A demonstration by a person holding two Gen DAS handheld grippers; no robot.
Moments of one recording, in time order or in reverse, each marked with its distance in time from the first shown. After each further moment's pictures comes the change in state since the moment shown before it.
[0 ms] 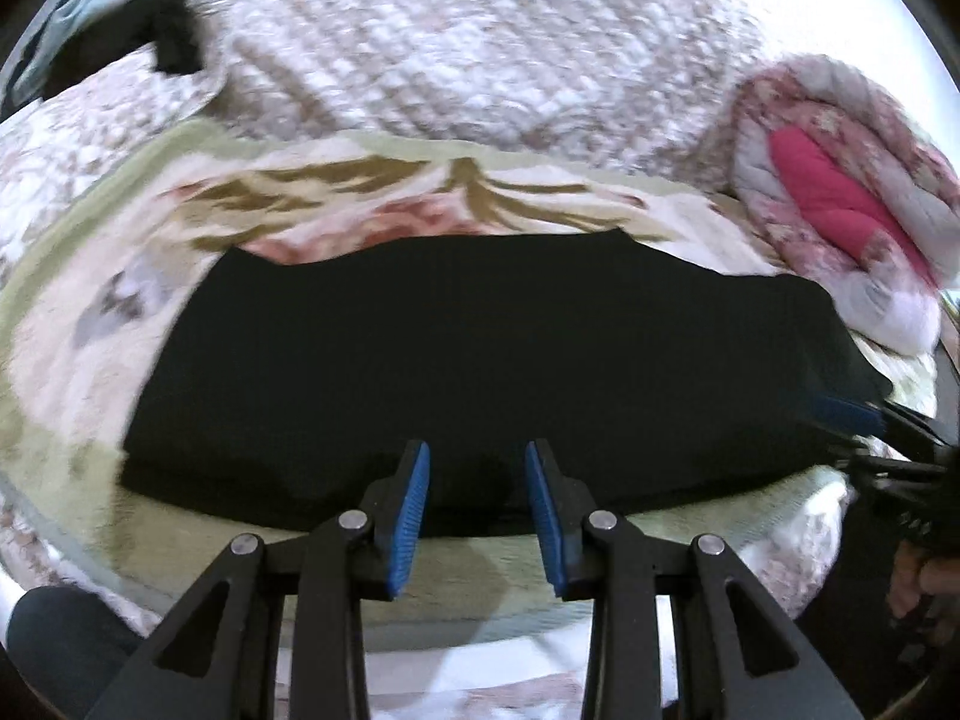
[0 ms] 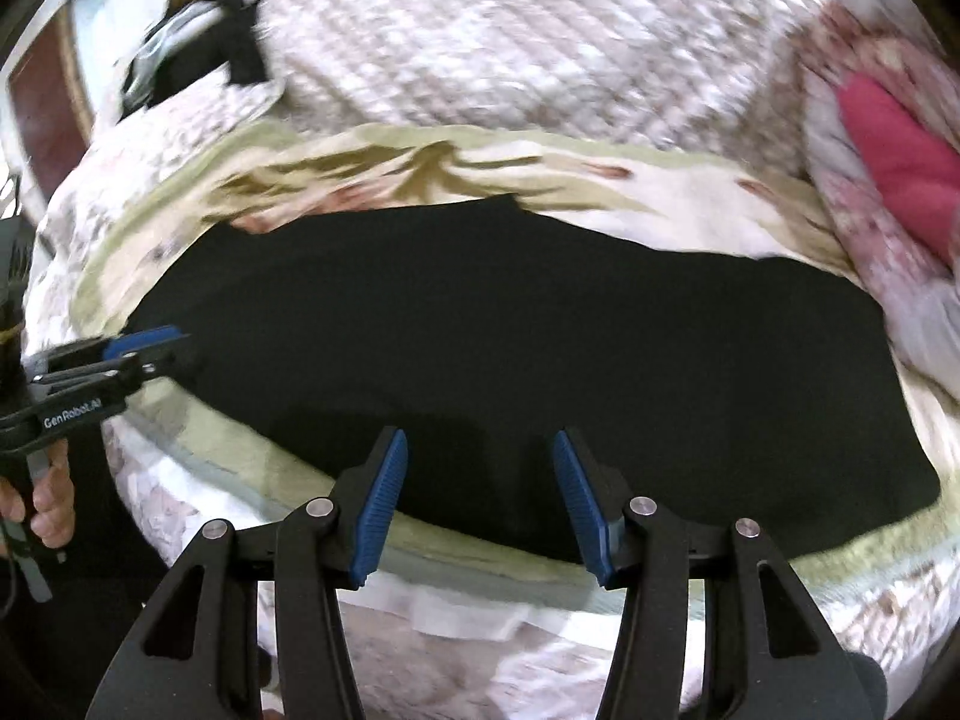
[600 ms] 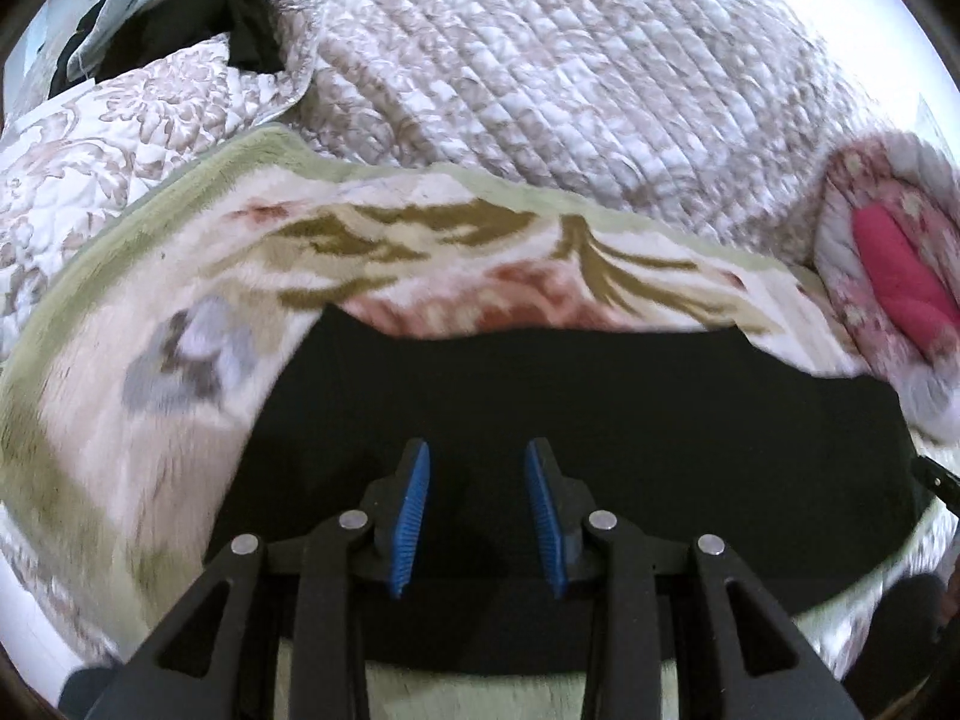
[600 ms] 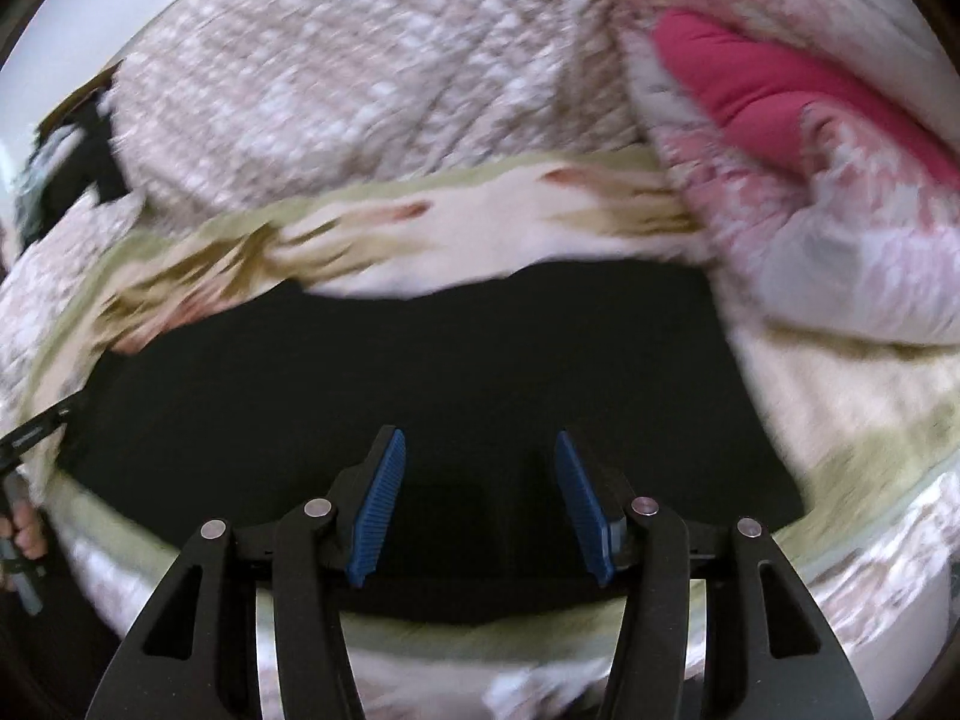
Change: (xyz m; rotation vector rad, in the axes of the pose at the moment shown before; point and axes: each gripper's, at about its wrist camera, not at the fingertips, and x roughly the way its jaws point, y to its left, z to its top) left arm 0.012 0.059 0.037 -0.121 -0.053 0.117; right arm -0.031 -0.112 0.001 0.267 -0.054 -0.132
